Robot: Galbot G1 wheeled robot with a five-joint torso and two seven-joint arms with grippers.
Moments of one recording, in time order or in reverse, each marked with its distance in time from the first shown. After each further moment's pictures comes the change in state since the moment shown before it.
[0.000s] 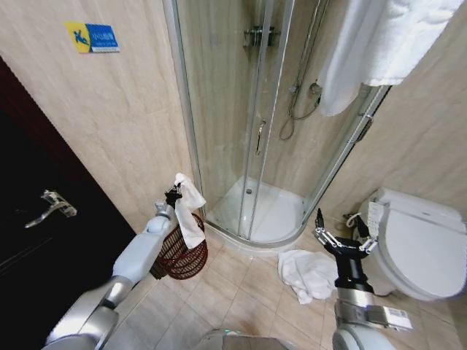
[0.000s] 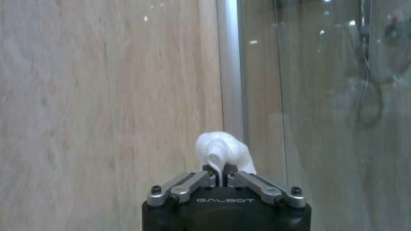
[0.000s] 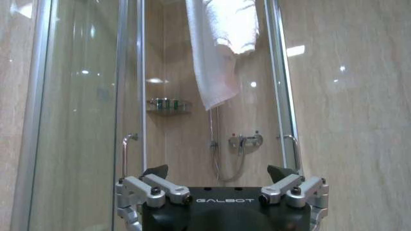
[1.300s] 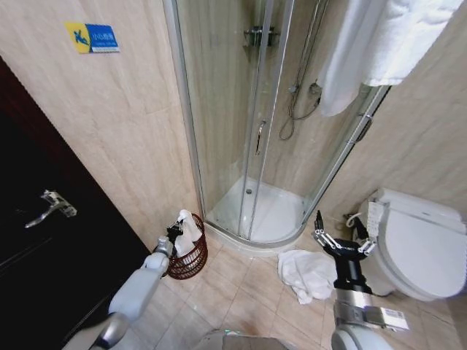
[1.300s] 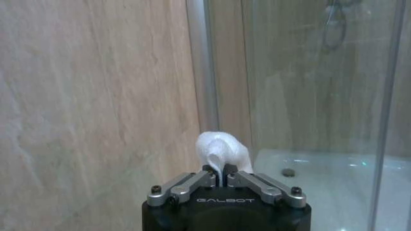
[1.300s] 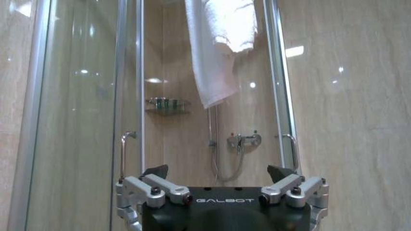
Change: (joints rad) left arm 0.217 -0.058 -0.043 0.063 0.119 -0.044 0.057; right arm -0.003 0.000 0.004 -0.022 0.000 0.026 0.001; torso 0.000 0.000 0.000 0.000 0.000
